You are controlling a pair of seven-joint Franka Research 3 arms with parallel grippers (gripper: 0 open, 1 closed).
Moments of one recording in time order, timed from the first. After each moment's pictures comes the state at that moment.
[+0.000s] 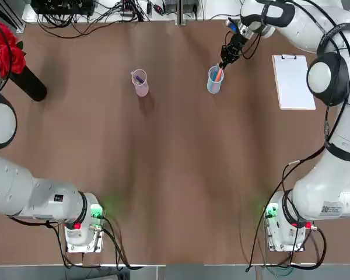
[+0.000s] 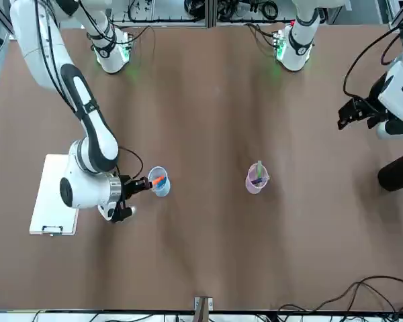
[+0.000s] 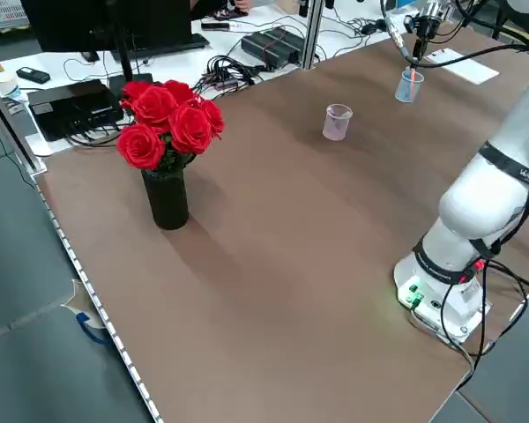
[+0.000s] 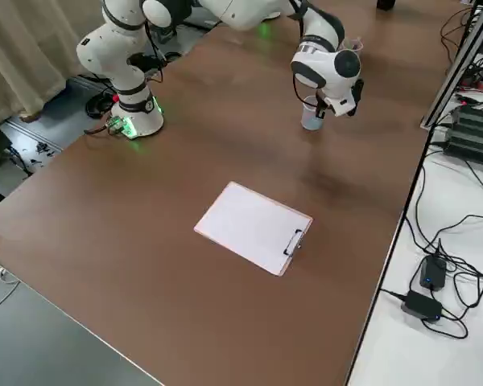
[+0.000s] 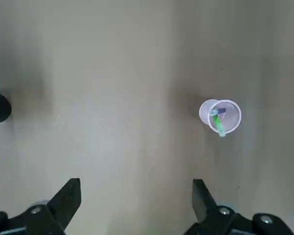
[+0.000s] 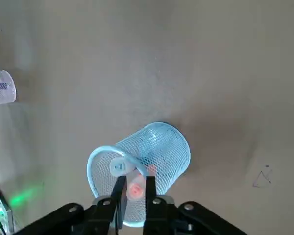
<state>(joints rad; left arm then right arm) -0.07 0.02 -0.04 -1.56 -0.03 1.59 -0.14 0.01 0.69 0.30 -1.56 0.43 2.04 -0.19</state>
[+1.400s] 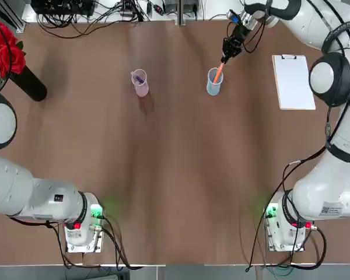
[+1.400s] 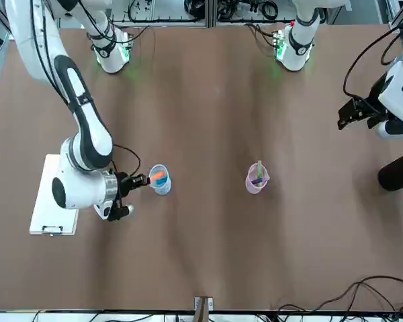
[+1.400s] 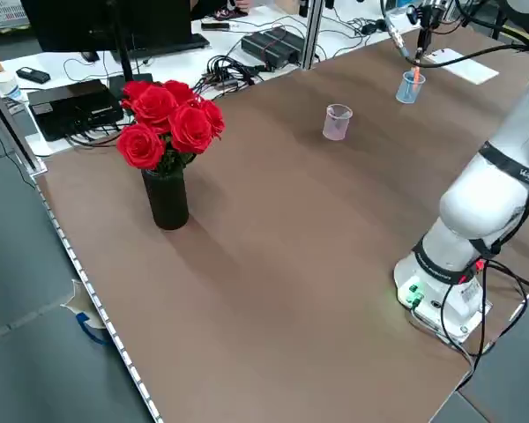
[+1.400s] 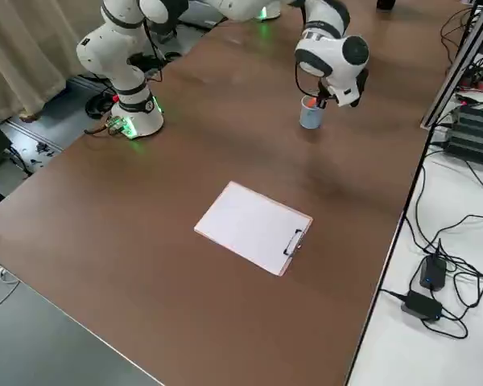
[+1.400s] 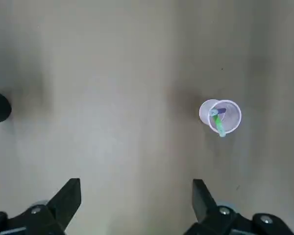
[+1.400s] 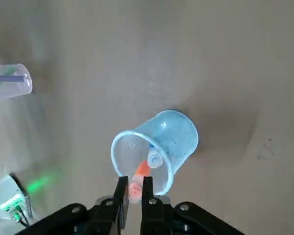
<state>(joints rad) -0.07 0.02 -0.04 -1.56 -0.03 1.59 -0.14 0.00 0.65 0.29 -1.48 0.42 1.87 -0.11</state>
